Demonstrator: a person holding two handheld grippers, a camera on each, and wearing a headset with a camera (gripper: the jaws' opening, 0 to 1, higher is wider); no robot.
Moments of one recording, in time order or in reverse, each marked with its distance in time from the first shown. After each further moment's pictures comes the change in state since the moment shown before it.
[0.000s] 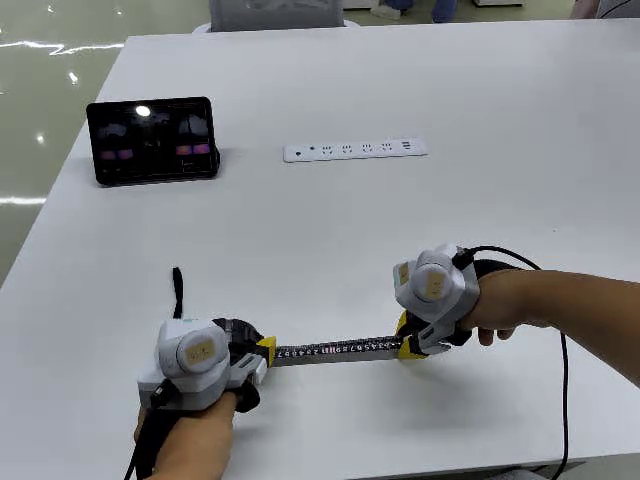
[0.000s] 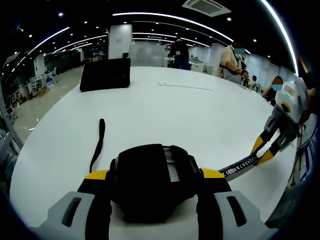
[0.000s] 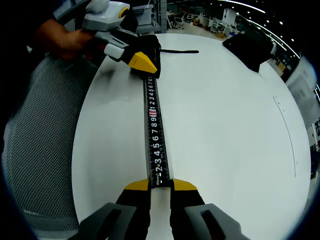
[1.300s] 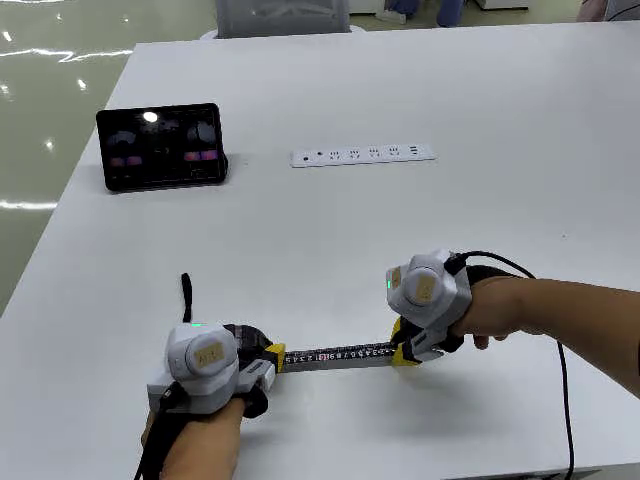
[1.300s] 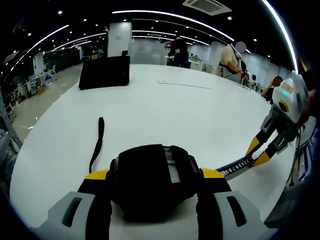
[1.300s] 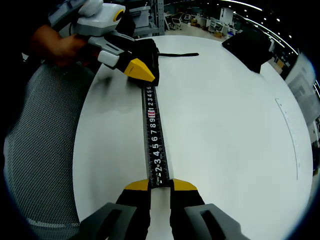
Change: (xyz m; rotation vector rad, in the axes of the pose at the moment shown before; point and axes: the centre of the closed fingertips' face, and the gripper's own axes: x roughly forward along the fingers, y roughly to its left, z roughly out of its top) left arm 0.000 -0.001 0.001 -0.004 0.017 -0.009; right arm 0.008 0.000 0.021 0.034 -0.015 0.010
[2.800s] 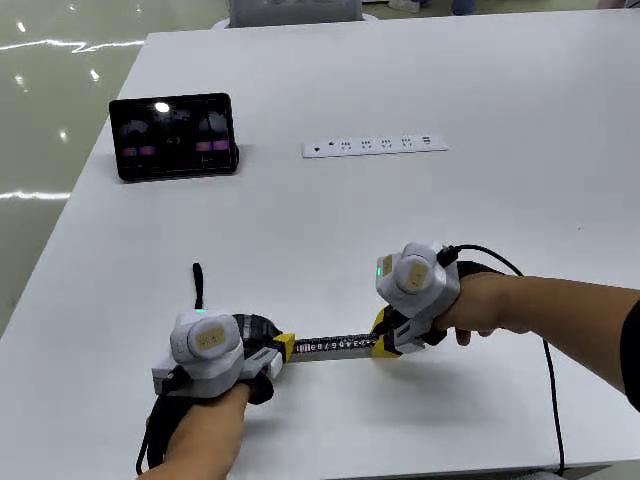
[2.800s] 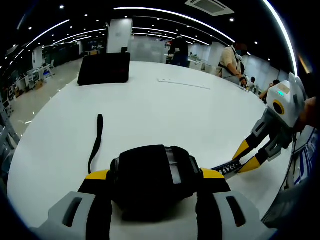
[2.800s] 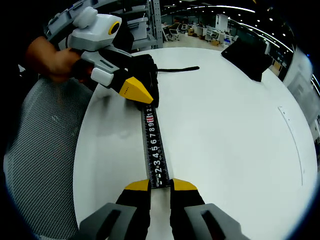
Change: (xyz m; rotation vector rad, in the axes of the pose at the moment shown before) left arm -0.003 0.001 -0.002 -0.033 0.026 -0.033; right arm 0.016 0.003 0.039 0.023 -0.114 0.016
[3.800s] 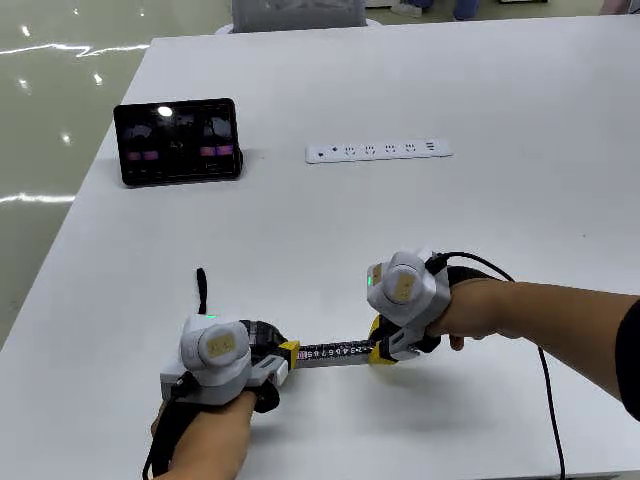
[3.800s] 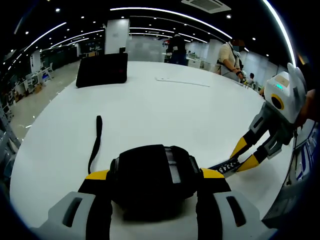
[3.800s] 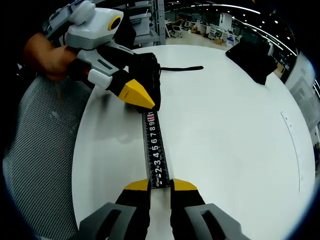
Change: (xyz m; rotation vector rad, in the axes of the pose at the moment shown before) left arm 0.001 -0.002 0.001 0.034 0.005 0.006; right arm 0.003 0.001 0.009 -0.023 0.037 -0.002
